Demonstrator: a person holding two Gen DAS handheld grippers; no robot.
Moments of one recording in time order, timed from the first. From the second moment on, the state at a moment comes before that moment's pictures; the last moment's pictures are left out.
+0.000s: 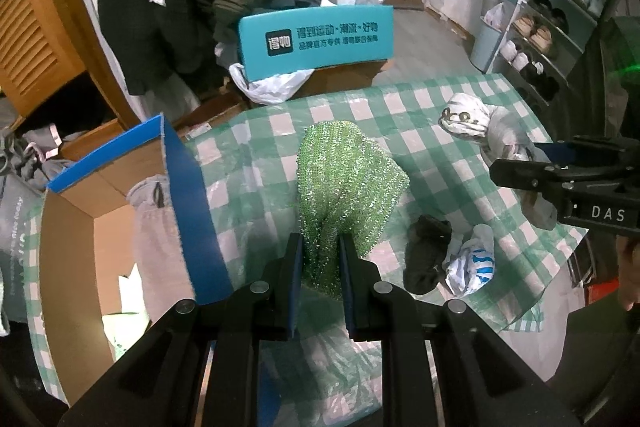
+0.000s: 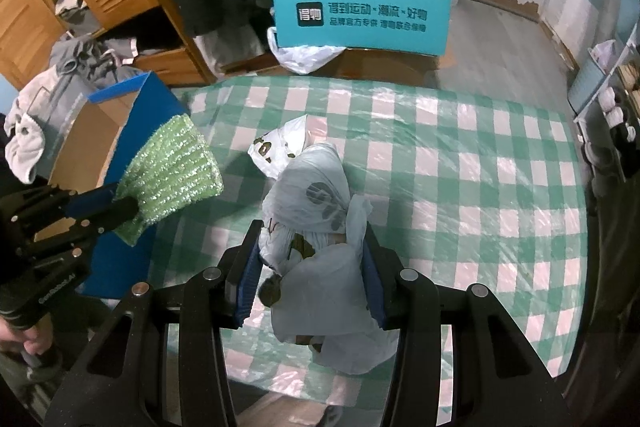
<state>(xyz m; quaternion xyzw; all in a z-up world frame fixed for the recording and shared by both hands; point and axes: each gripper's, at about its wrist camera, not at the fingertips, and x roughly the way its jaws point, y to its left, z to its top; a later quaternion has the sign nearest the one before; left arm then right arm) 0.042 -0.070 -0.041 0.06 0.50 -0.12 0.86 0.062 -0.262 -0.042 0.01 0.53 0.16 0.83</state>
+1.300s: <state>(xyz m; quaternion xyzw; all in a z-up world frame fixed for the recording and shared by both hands) 0.016 0.049 -0.016 0.01 0.47 -0.03 0.88 0.066 -0.101 -0.013 -0.05 0.51 0.27 0.82</state>
